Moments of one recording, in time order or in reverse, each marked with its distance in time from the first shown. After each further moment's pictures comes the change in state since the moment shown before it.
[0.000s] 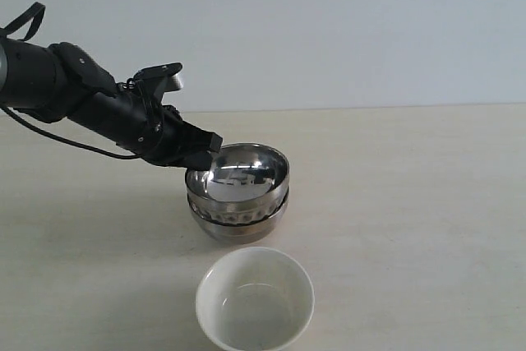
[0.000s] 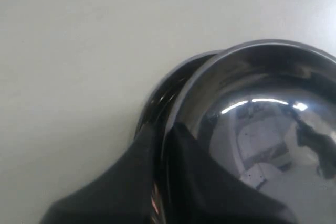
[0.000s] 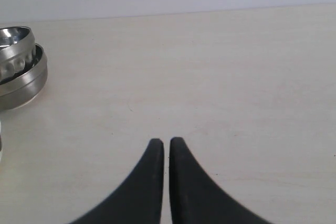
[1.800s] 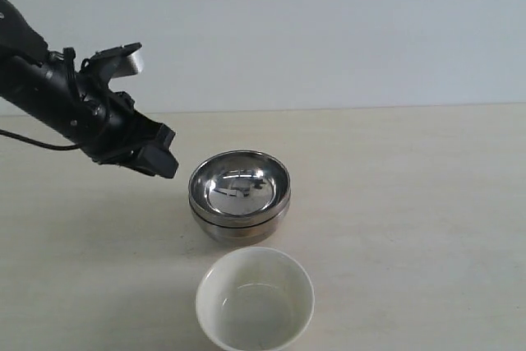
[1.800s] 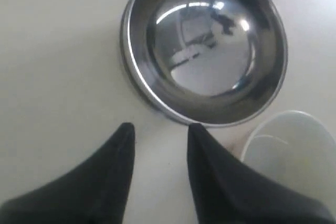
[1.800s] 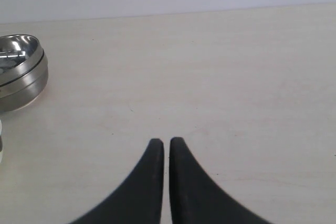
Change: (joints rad) left arm 0.073 -0.236 0.121 0.158 0.264 -0.076; right arm 0.000 0.000 0.000 0.004 0.000 0.000
